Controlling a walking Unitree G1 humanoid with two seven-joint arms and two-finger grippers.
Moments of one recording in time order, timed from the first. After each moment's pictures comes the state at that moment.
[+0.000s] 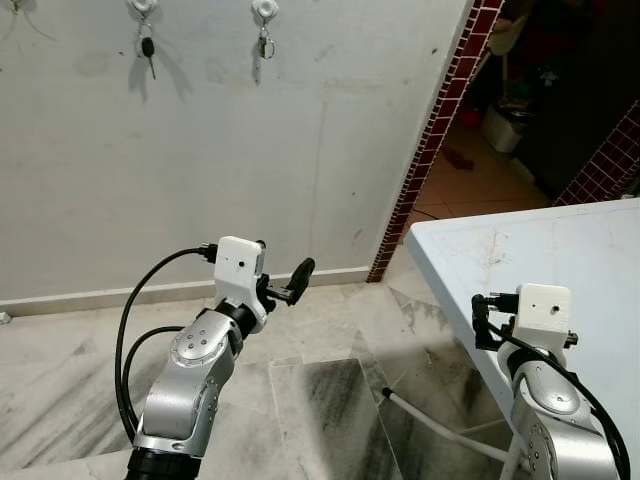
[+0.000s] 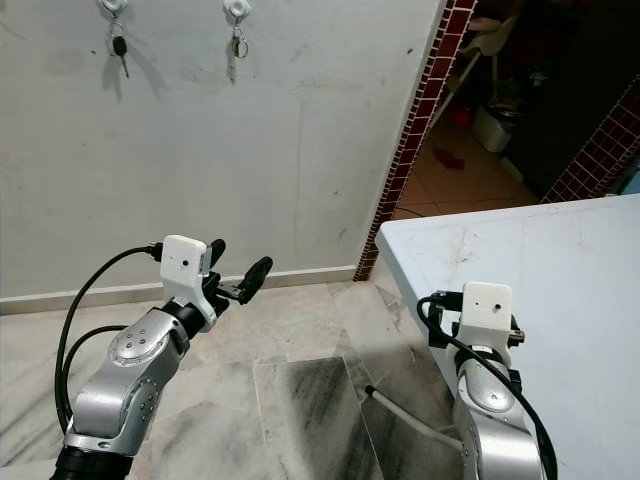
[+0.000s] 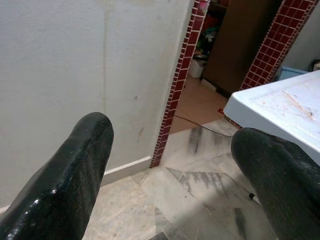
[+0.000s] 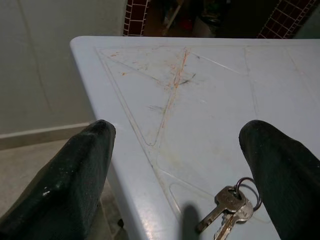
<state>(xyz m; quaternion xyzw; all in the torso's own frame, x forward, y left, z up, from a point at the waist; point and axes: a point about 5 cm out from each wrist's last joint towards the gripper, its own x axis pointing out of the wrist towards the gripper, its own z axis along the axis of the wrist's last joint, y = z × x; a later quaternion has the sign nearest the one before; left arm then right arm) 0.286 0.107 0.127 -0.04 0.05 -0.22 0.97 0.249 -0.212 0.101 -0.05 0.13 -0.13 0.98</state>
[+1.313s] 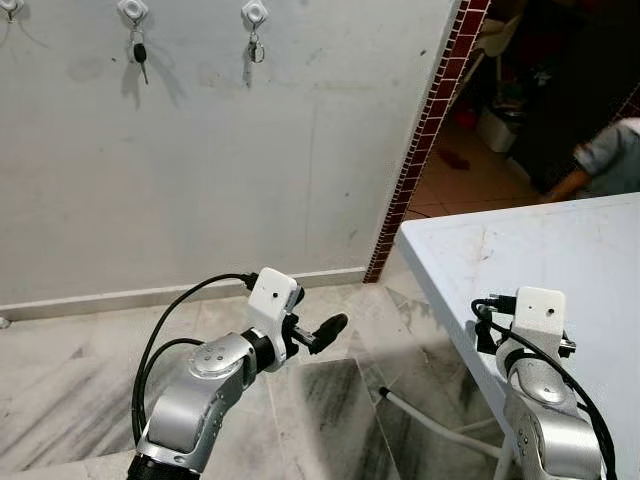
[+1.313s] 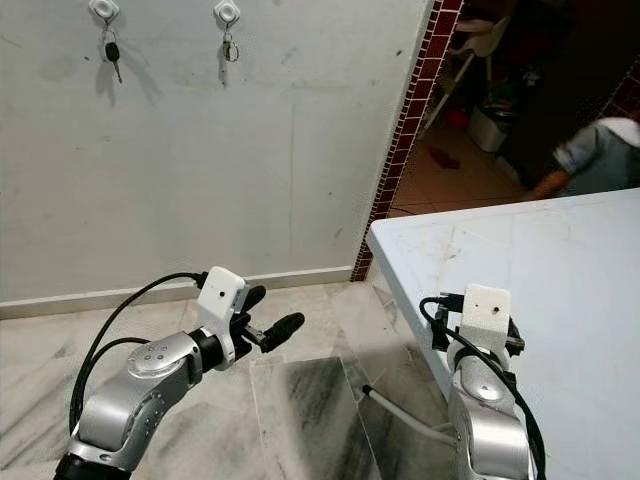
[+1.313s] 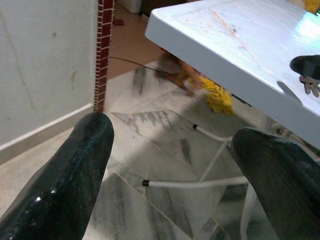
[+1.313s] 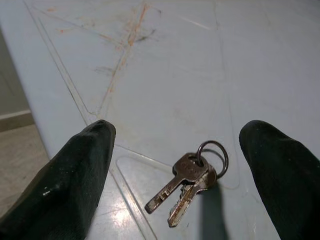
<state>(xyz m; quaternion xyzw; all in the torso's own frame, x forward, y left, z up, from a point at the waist) 0.266 0.086 0.101 -0.03 0.17 -0.36 0.92 0.256 -0.222 0.082 -0.04 0.19 -0.19 0.96</state>
